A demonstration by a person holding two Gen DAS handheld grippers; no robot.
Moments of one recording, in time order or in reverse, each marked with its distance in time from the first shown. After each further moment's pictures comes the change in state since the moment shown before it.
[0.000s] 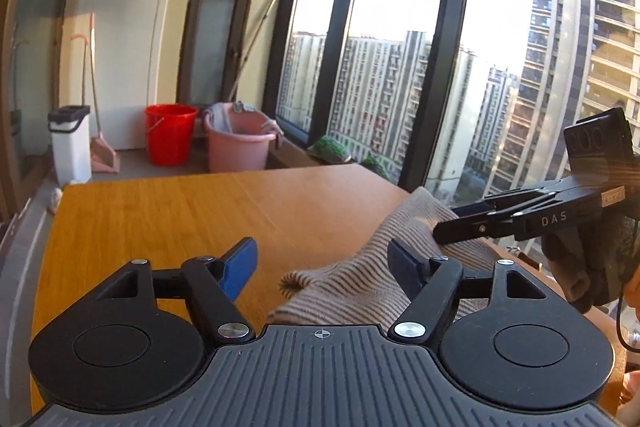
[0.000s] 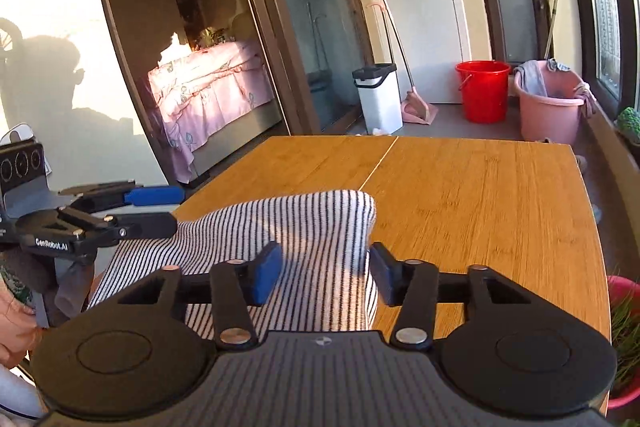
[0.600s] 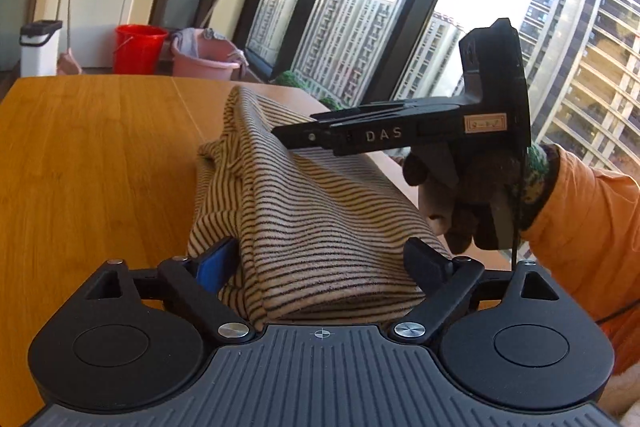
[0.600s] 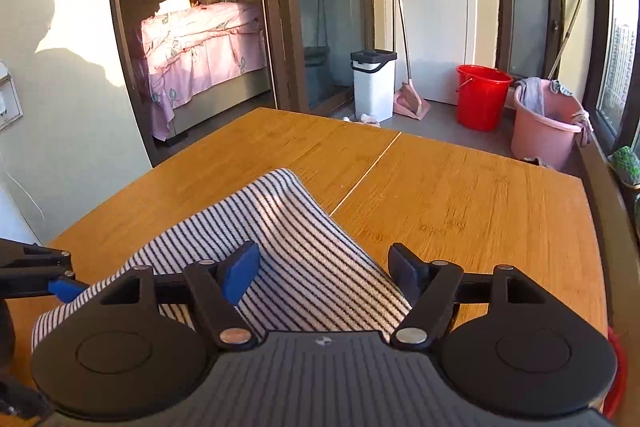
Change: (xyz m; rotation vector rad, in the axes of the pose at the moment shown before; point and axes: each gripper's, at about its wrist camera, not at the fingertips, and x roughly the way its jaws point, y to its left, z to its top) left arm -0.006 -0.059 -0.047 -0.158 0.161 -0.113; right arm 0.027 0.023 0.017 -0.165 0.038 -0.110
